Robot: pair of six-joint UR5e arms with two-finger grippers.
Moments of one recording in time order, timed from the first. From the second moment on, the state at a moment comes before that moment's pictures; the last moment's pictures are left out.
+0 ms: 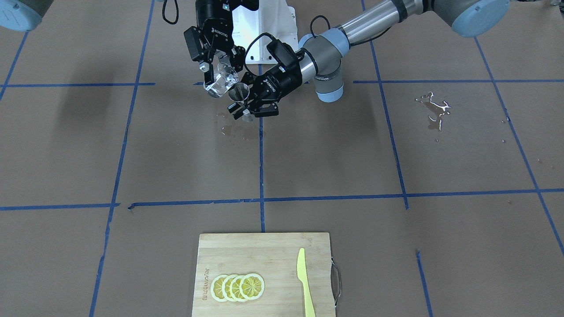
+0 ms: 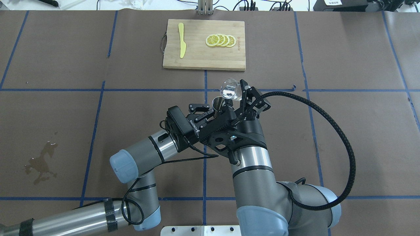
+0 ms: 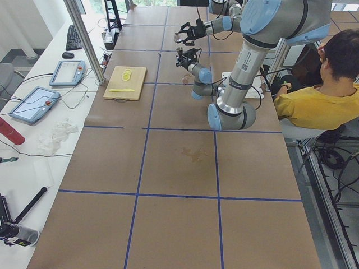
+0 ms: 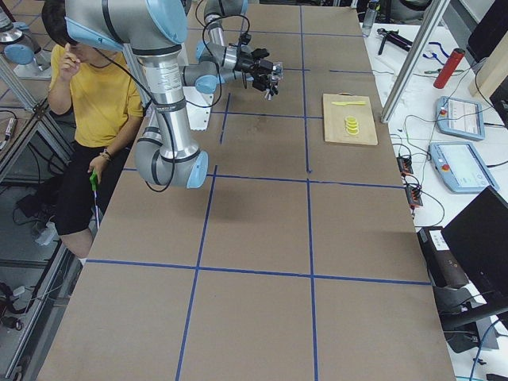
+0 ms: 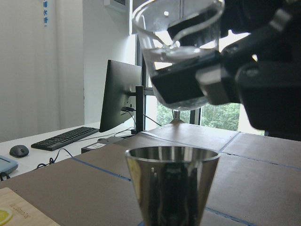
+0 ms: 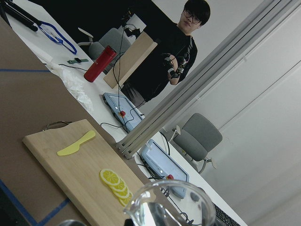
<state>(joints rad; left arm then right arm) -0.31 -2.26 -1.25 -3.32 -1.24 -0.30 0.13 -1.09 2.03 -1.36 0.40 0.37</state>
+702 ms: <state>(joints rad) -0.31 -2.26 -1.25 -3.32 -1.24 -0.30 0.13 -1.09 2.03 -1.37 0.40 0.25</state>
